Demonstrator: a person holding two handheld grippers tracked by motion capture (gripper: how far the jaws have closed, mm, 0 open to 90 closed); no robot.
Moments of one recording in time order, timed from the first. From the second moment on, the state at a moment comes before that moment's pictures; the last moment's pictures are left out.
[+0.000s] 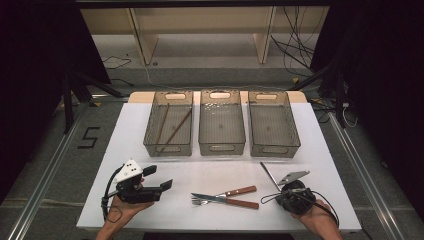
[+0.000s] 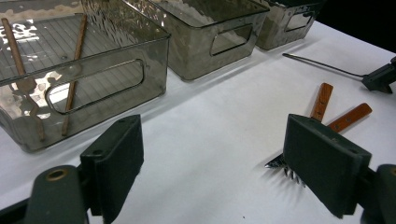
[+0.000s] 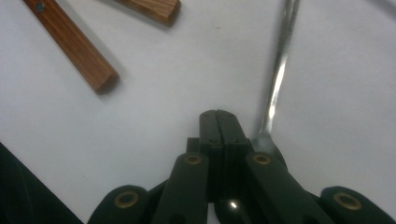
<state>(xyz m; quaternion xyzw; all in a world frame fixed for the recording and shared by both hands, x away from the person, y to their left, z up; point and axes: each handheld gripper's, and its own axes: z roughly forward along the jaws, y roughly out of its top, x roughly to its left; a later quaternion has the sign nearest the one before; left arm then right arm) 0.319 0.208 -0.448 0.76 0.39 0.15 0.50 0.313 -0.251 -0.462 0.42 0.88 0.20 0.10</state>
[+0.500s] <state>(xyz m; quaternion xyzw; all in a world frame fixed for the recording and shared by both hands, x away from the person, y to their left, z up) 0.320 0.208 -0.449 0.76 0.39 0.15 0.50 0.319 -0.264 -0.461 0.43 0.88 0.19 0.11</state>
